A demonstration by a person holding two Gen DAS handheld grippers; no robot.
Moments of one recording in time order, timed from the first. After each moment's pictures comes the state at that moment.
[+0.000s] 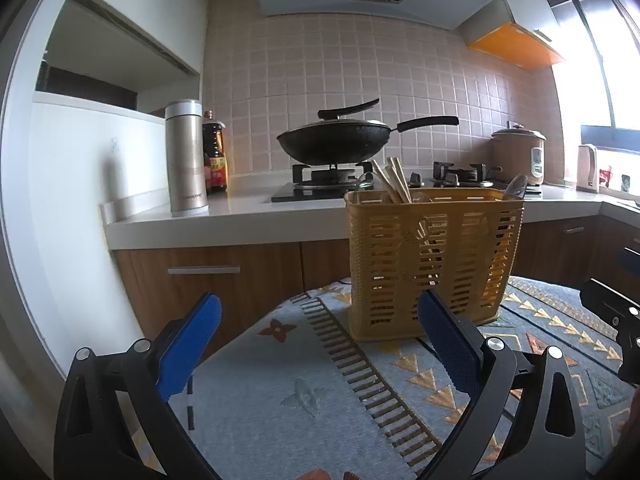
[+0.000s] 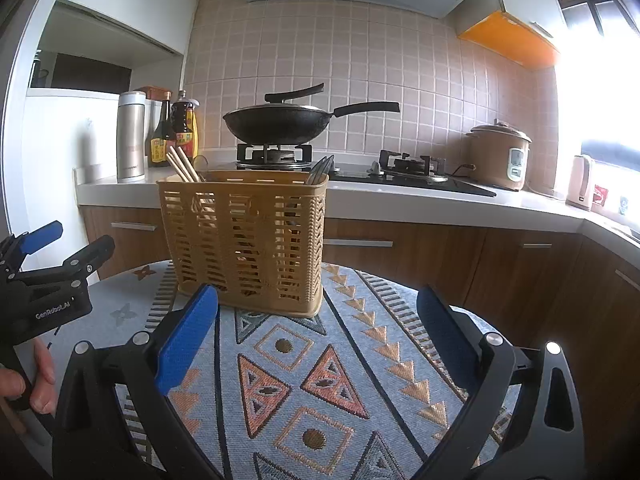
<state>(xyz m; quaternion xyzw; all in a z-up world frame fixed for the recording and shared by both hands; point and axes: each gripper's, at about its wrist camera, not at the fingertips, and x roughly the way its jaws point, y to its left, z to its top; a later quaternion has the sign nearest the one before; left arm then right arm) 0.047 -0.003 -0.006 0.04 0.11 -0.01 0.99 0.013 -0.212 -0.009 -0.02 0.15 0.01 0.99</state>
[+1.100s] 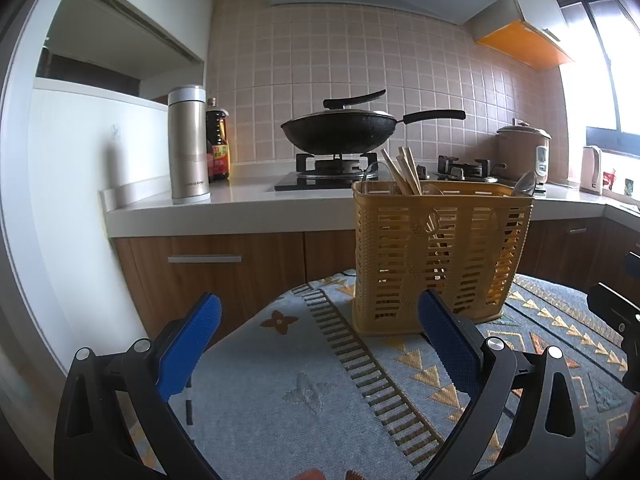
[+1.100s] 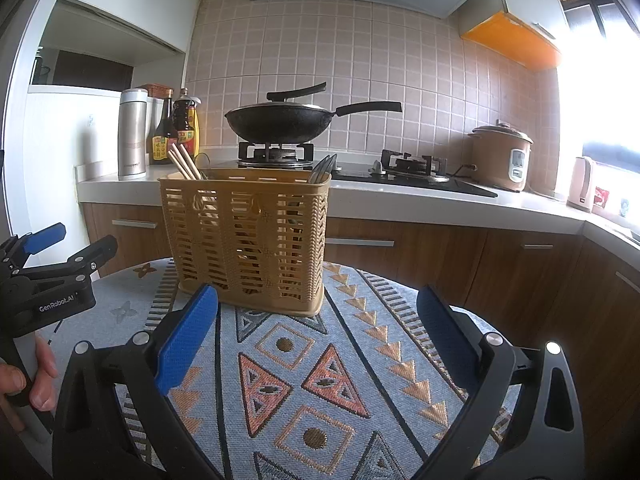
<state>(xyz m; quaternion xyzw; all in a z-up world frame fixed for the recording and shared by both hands) 0.053 0.003 -0.008 0.02 0.13 -0.01 0.99 0.014 -0.210 -0.010 -0.03 0.15 0.01 0.99</state>
